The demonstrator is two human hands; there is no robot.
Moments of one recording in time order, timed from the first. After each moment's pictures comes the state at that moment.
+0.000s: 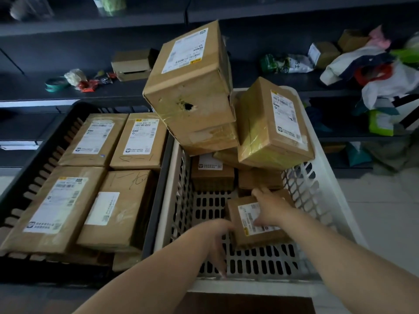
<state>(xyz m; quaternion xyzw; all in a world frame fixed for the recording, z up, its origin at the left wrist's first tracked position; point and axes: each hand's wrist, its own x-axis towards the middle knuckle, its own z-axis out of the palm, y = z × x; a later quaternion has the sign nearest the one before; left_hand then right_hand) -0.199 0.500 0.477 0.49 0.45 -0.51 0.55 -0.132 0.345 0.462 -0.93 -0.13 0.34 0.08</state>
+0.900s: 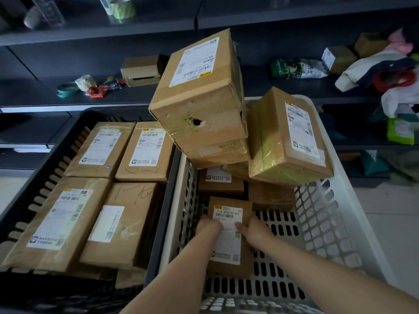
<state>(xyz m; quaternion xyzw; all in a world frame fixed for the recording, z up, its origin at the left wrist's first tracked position) -0.156 0.521 0.454 0.74 0.45 -0.25 0.44 -0.145 0.401 0.421 -0.86 0.04 0.35 0.36</state>
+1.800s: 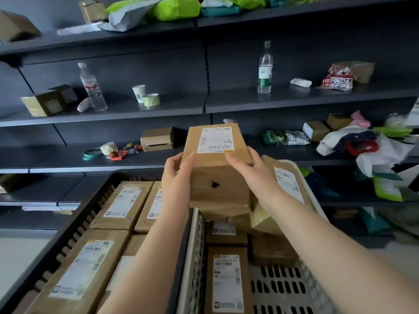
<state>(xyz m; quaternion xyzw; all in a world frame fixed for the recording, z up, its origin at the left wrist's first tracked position) -0.146 0.572 0.678 0.66 0.17 0.20 0.70 -0.101 0.423 0.675 -0.70 -0.10 0.07 0.71</state>
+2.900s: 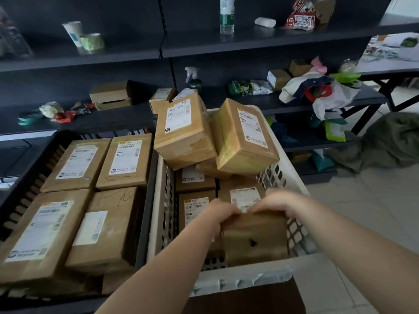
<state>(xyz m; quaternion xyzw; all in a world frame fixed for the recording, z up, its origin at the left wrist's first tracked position) -0.188 0.464 0.533 0.74 0.25 -0.34 0.53 -0.164 0.310 0.554 -0.83 0.13 0.40 0.36</state>
